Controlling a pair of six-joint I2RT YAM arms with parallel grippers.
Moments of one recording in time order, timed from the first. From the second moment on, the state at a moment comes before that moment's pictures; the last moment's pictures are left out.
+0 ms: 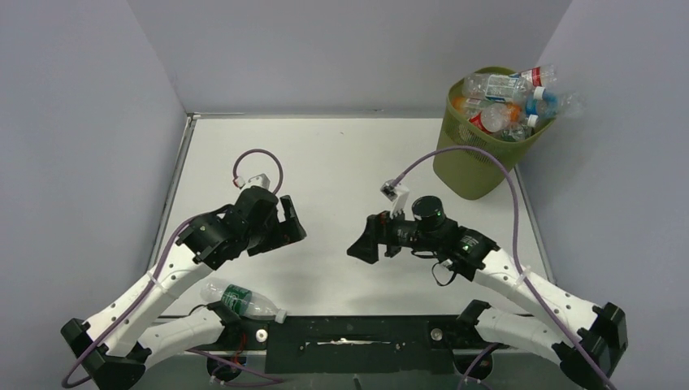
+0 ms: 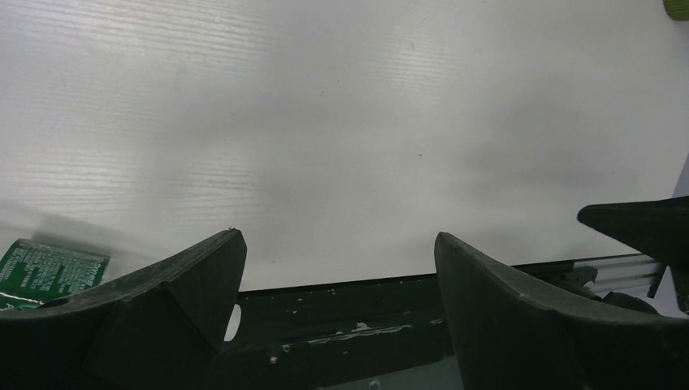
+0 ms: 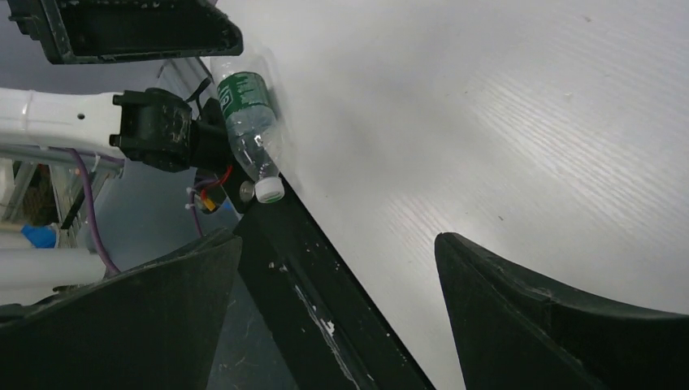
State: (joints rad) left arm -0.73 0.96 1.05 -0.99 -0.20 -0.94; right arm 0.73 0.93 0.77 -0.31 -0.38 0.52
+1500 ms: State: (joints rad) left arm -0.62 0.86 1.06 -1.04 -0.34 -0.88; right arm 1.26 1.72 1.07 -0.08 -0.28 0.35
